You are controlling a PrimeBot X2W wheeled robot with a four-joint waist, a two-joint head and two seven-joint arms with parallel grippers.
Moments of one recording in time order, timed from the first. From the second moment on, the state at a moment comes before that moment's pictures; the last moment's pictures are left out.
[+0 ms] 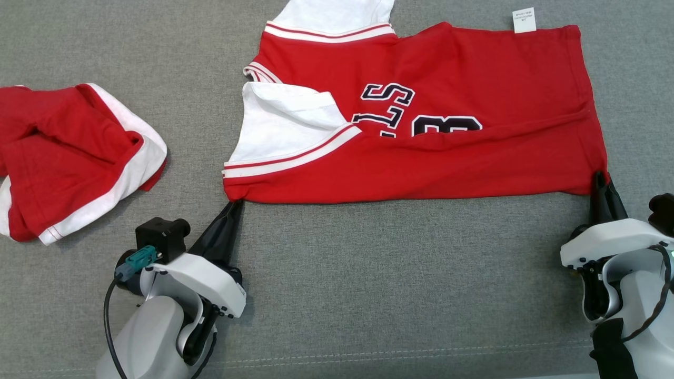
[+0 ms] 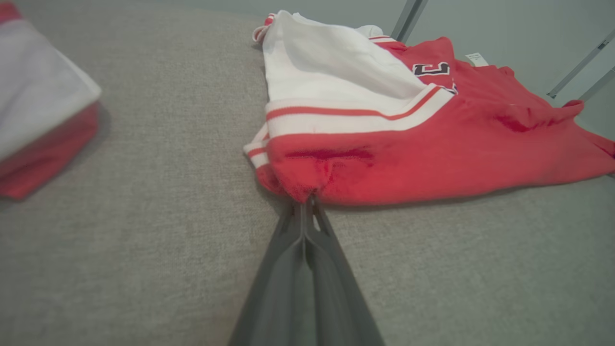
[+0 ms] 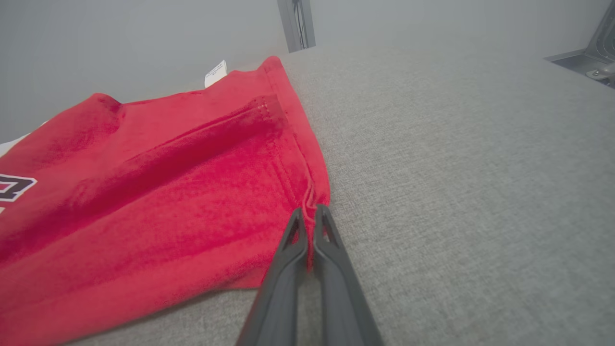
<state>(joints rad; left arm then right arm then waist) -0.44 0.19 -0.43 0.60 -0.55 -0.12 -0.26 -0.53 -0.04 -0.23 0.77 0.20 0.13 -0.26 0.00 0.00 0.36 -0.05</state>
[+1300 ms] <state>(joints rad) -0.32 0.18 -0.47 0.64 -0.54 -0.12 -0.26 -0.41 -0.04 -0.22 0.82 0.20 0.13 -0.26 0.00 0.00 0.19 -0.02</state>
